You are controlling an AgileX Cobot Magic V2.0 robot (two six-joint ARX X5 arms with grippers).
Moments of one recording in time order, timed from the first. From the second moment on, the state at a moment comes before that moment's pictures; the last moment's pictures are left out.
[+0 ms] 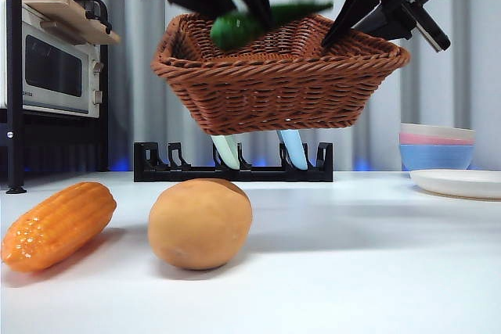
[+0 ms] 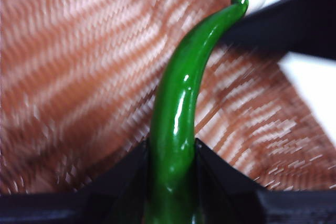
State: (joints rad) left arm -0.76 1.49 1.29 -0.47 -0.02 -0.21; right arm 0.35 1.35 1.02 -0.18 -0.41 0.40
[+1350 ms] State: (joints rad) left arm -0.73 1.06 0.89 -0.88 -0.14 -0.35; right arm 0.24 1.35 1.02 -0.18 -0.41 0.41
